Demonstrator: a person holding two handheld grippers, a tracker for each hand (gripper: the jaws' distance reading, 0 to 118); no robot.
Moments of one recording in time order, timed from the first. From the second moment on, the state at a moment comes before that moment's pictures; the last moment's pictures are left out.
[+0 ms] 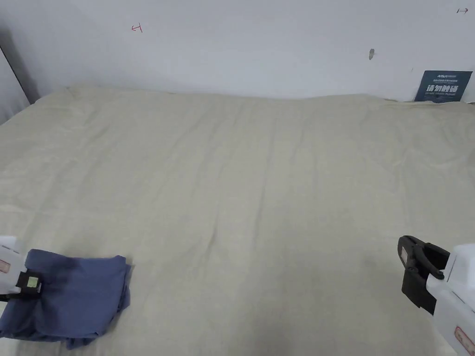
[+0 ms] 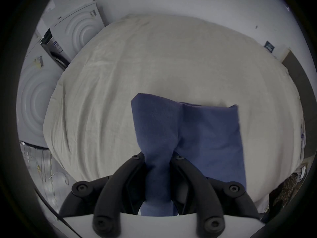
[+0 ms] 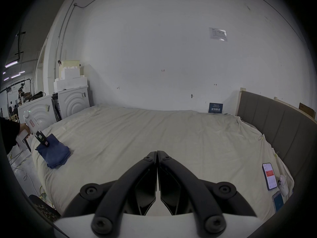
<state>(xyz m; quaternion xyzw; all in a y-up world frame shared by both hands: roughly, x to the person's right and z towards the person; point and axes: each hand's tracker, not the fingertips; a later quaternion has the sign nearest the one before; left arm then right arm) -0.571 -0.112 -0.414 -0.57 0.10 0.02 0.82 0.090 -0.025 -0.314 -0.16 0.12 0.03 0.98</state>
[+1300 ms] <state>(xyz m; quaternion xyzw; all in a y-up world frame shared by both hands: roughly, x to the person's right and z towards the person) -0.242 0.091 -0.272 0.01 0.10 -0.08 0.99 0.167 0.074 -0.239 -0.05 0.04 0.02 1.00</state>
